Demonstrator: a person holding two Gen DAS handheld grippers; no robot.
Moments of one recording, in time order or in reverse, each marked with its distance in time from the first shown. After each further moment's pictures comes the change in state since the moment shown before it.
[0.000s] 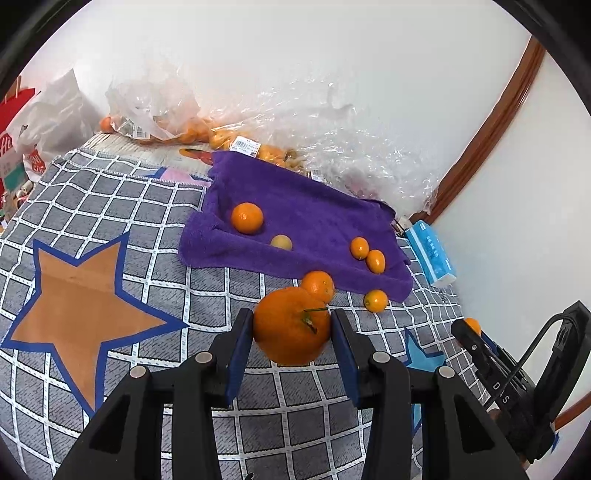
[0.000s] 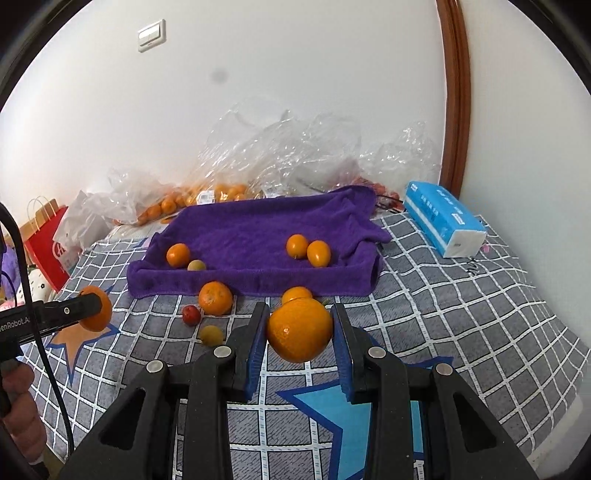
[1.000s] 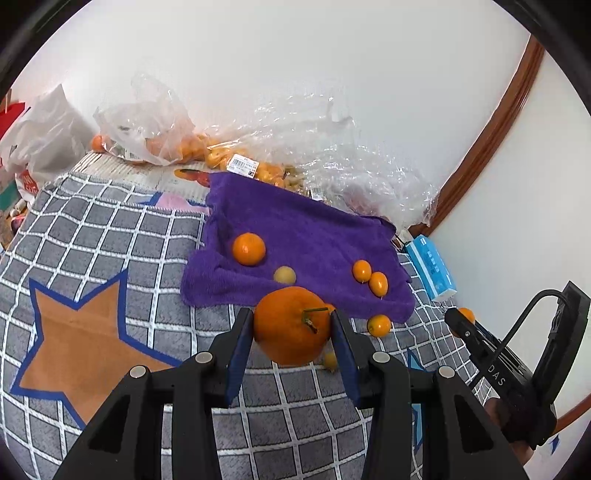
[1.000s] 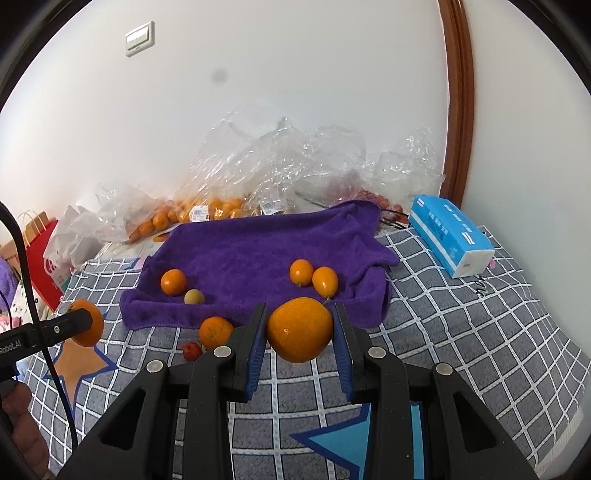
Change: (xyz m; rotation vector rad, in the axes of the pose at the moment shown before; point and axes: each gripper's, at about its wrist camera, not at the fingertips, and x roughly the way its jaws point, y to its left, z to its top) left arm 0.007 0.007 0.034 0.026 -0.018 -0.013; right arm 0.026 0.016 0.034 0.021 -0.002 -0.024
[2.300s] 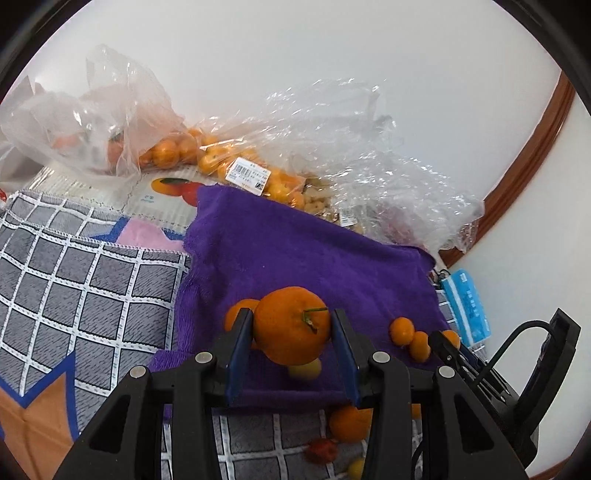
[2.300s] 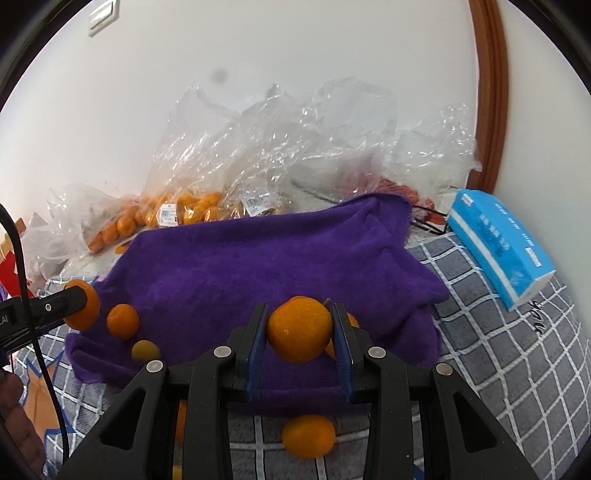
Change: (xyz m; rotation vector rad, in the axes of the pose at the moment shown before) left arm 0.113 0.018 0.059 -0.052 0.020 0.038; right arm 0.129 0.000 0.031 0.011 0.065 0.003
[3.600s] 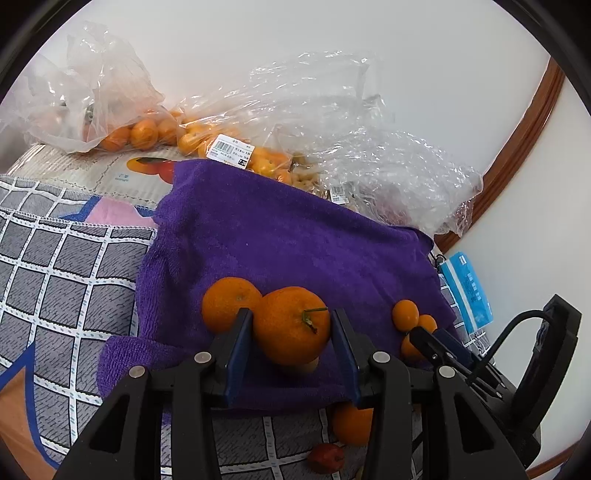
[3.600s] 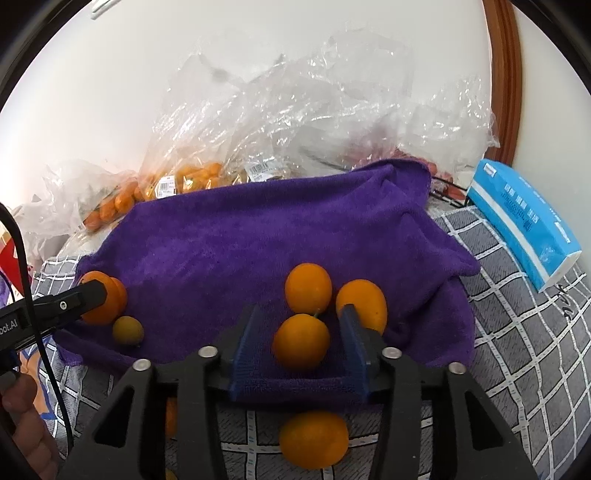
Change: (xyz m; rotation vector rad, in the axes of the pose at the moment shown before) left arm 0.026 -0.002 -0.017 0.043 0.006 -0.053; right arm 0.022 -0.001 -0.019 -0.016 0.027 0.034
